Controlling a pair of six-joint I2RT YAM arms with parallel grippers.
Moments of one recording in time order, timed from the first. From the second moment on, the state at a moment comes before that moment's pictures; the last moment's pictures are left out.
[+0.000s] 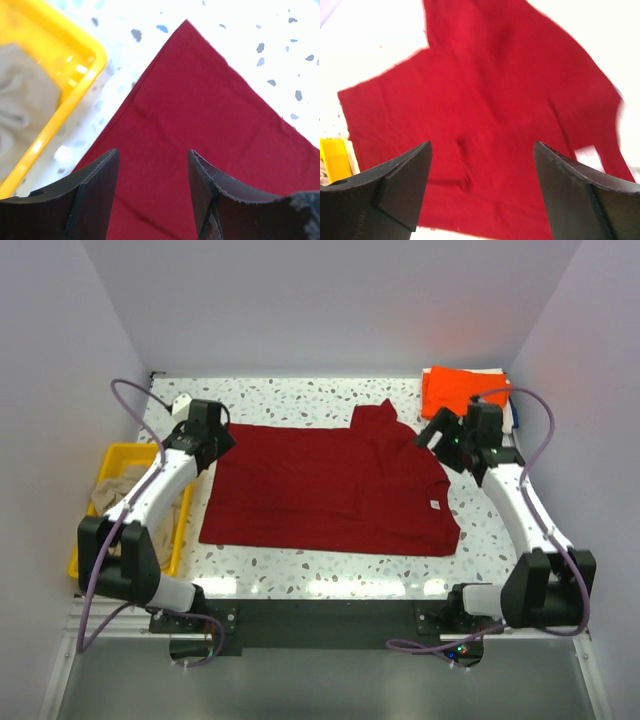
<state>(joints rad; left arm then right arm) -0.18 1.39 1.06 -0.49 -0.40 -0.77 0.00 1.25 0.99 -0.47 -0.14 0.62</state>
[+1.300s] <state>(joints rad) -0.11 2.28 1.73 -0.38 -0.43 -0.60 0.09 2.17 1.69 -0.10 -0.12 0.41</state>
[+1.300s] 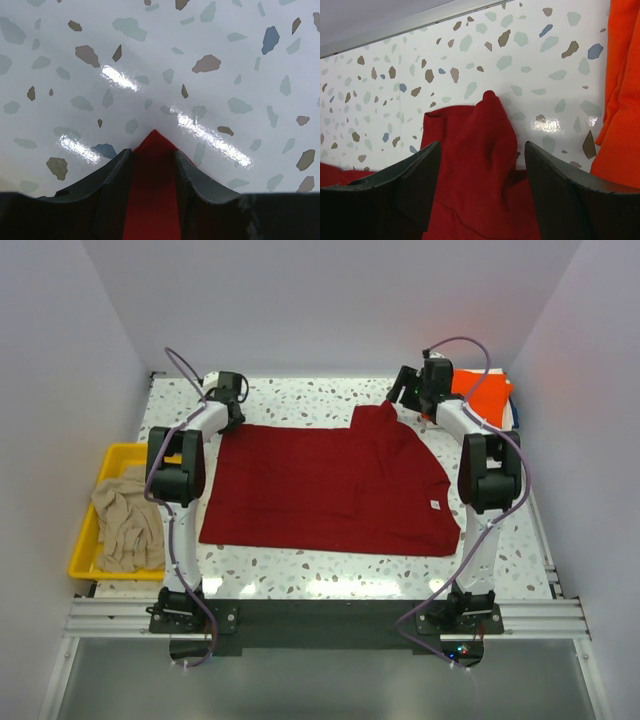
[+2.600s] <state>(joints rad) -0.11 2.23 1.72 -0.36 -0.39 -0.63 0.09 2.21 1.69 -0.06 -0.16 0.40</state>
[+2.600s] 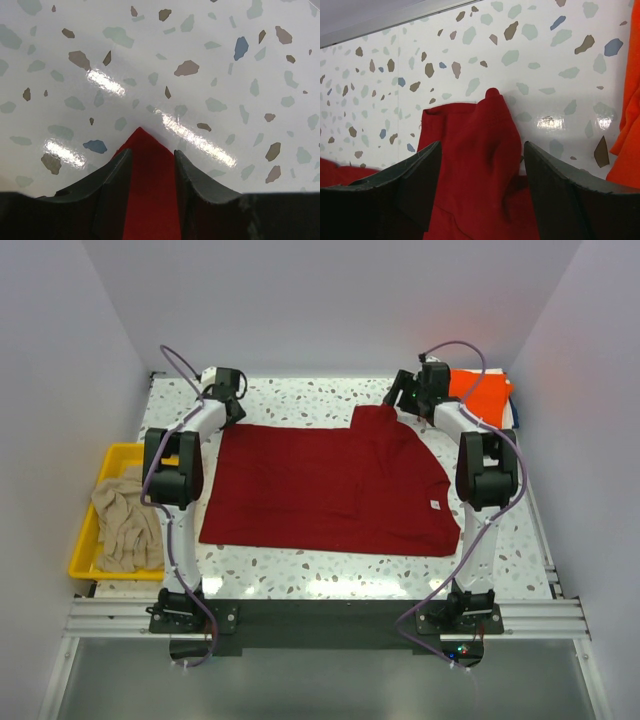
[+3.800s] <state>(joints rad) -0.11 2.29 1.75 -0.38 -0.45 -0.62 0.09 2.28 1.76 -0.11 -0.17 0.38</state>
